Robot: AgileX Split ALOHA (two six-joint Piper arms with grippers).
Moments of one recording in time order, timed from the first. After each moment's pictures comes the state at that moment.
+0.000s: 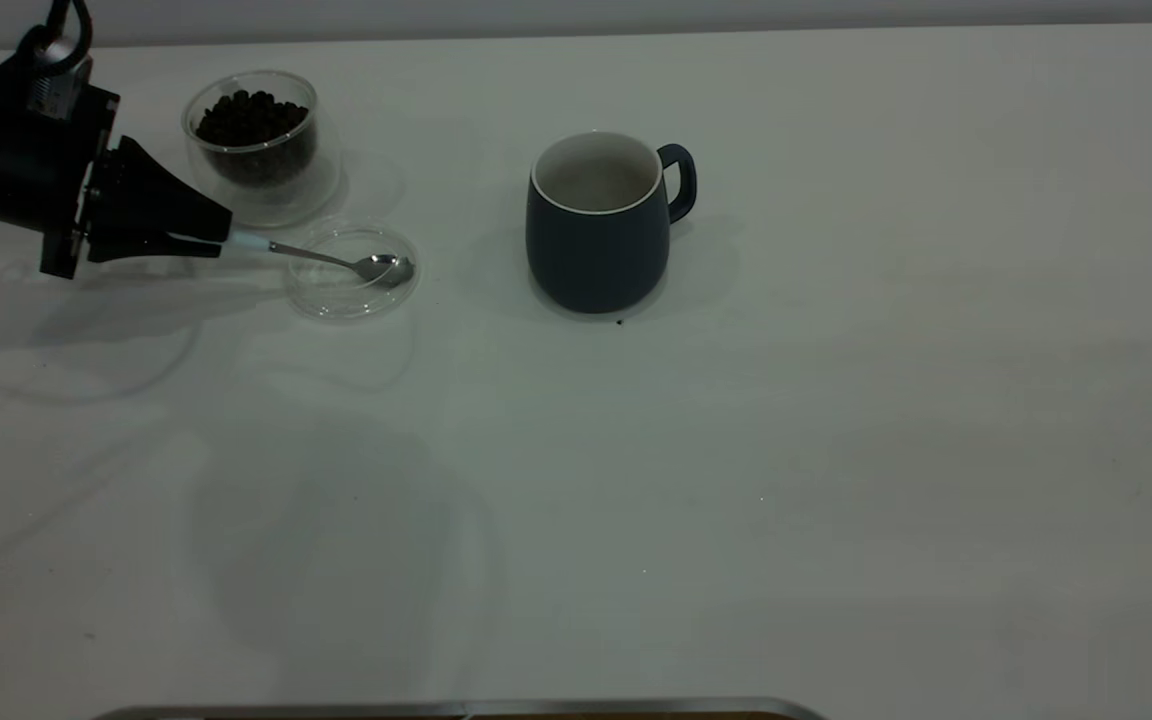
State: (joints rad) left arm 0.27 2.58 -1.52 -1.18 1.01 1.10; right arm -0.01 -0.01 -0.48 0.16 1.14 -0.20
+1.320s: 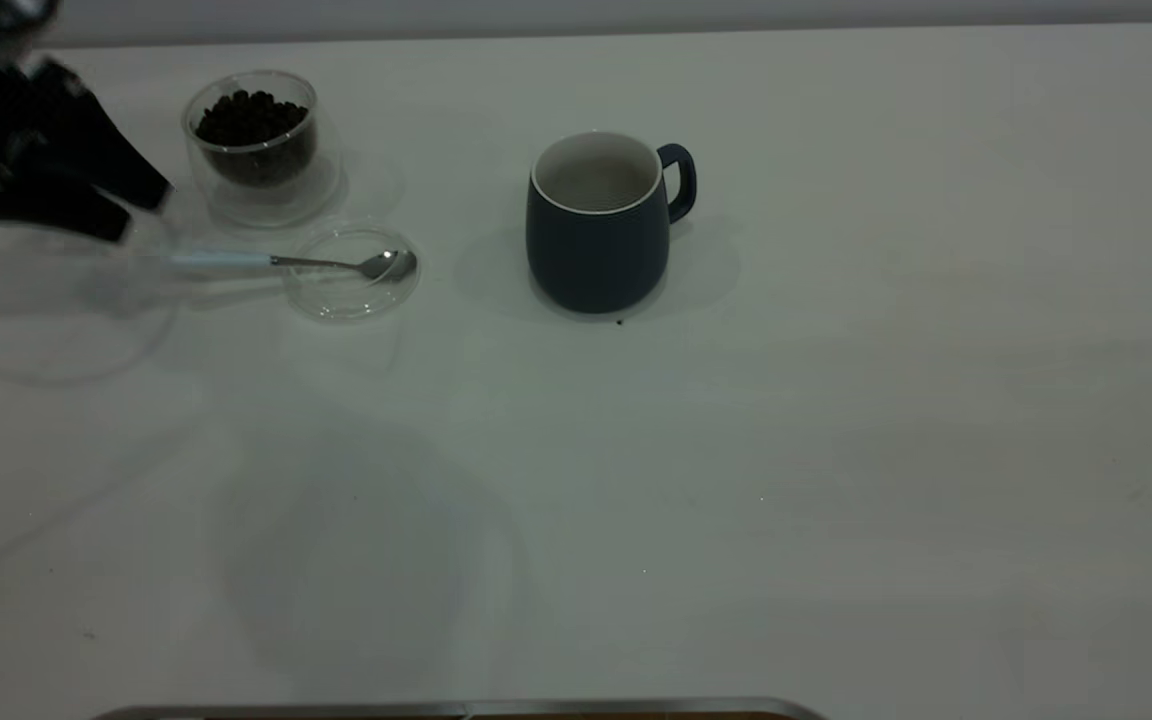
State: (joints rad) left arm 0.27 2.49 -1.68 -0.80 0.97 0.89; right arm -0.01 -0.01 -0.48 0.16 1.14 -0.20
